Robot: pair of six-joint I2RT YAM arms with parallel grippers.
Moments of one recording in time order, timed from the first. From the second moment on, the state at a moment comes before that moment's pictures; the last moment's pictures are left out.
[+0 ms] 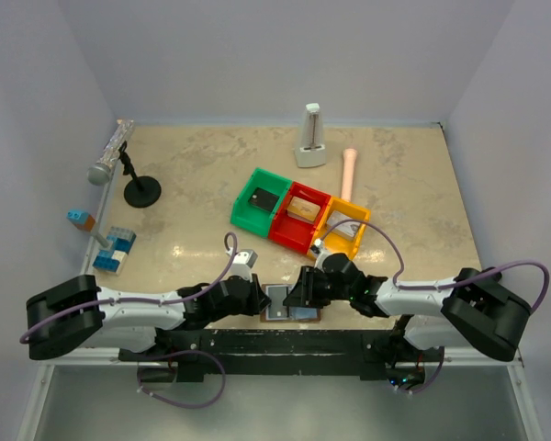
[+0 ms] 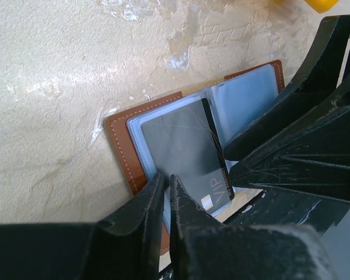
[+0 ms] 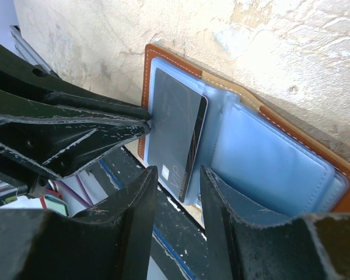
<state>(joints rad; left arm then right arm) -1.18 1.18 0.27 0.25 -0.27 -0.96 0.93 1.28 0.28 0.36 -0.26 1.03</state>
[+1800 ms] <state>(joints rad) -1.18 1.18 0.27 0.21 -0.27 -0.94 0.93 1.24 0.30 0.29 -0.25 1.02</state>
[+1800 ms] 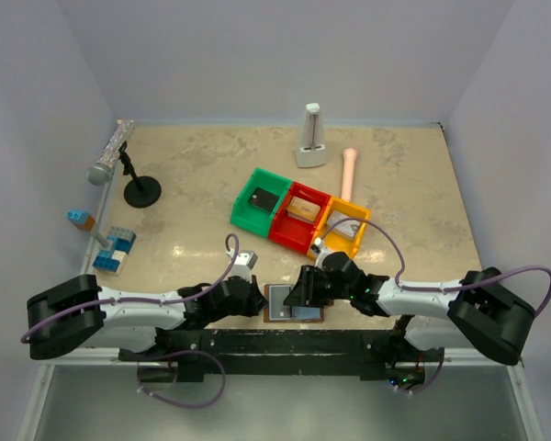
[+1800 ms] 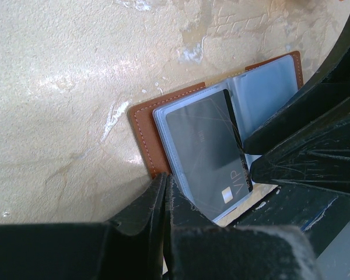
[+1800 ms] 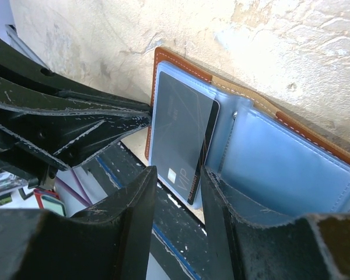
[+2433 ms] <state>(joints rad) -1.18 1.18 0.27 0.21 -0.27 -0.94 0.93 1.28 0.29 0.34 -0.26 1.01</state>
